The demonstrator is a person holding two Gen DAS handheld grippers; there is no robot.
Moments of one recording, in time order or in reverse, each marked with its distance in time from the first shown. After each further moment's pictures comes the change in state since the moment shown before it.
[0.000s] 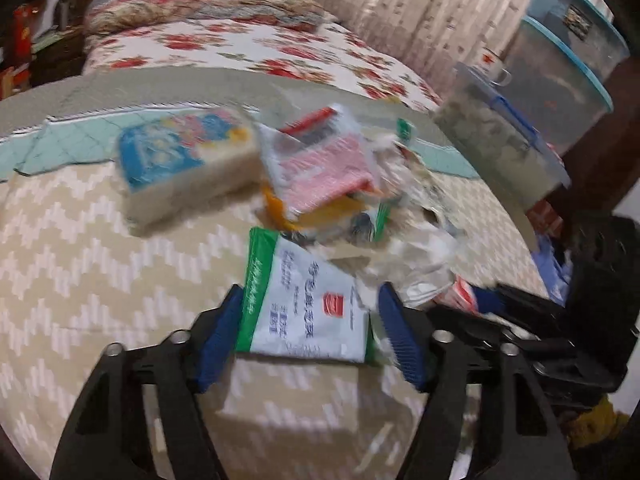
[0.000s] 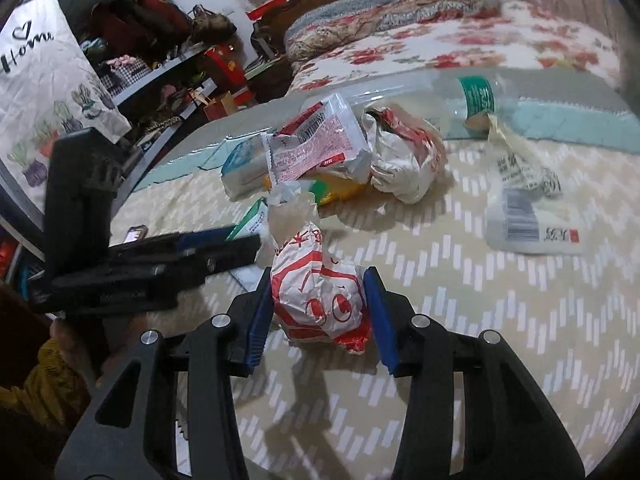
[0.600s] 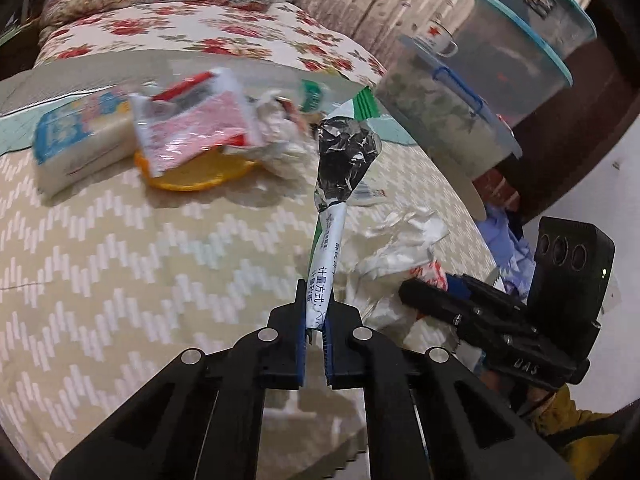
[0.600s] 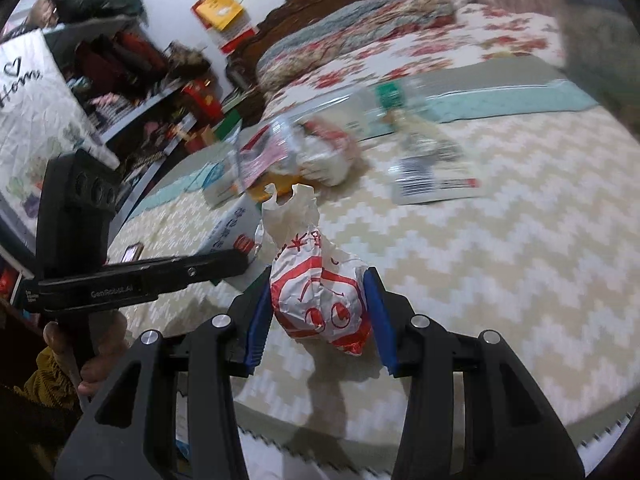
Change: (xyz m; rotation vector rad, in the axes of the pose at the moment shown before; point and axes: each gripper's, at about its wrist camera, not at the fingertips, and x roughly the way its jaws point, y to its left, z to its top) left arm 0.005 -0.061 -0.017 0.047 0.081 -0.156; right arm -0.068 -0.044 -0.045 0.121 -0.113 -0.046
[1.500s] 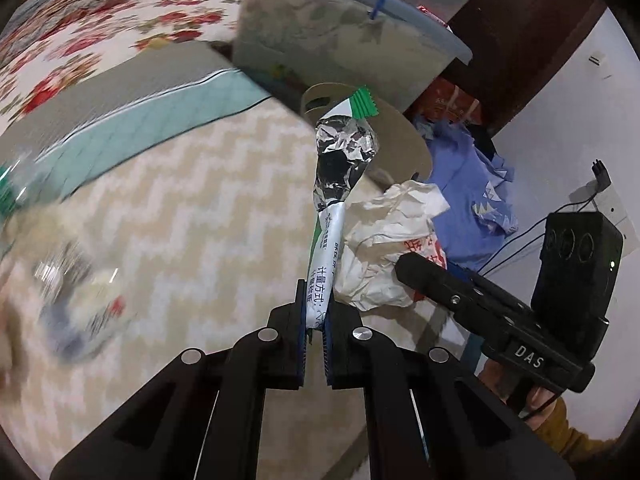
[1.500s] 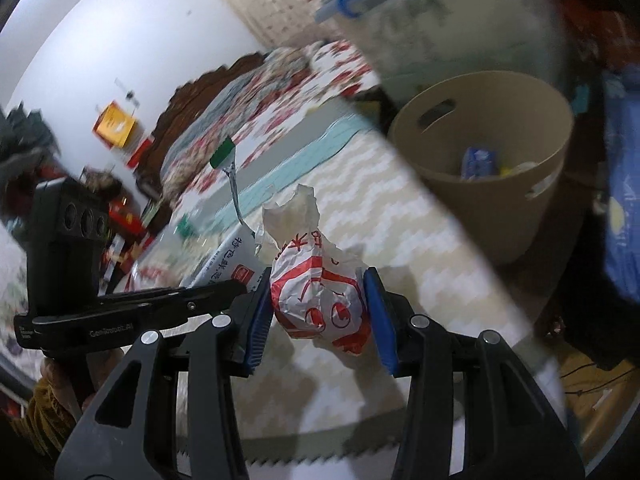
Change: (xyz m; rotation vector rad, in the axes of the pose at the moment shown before) left arm 0.170 -0.194 0.086 0.311 0.224 -0.086; right arm -0.123 -0.189 0.002 0.372 -0.258 -0.206
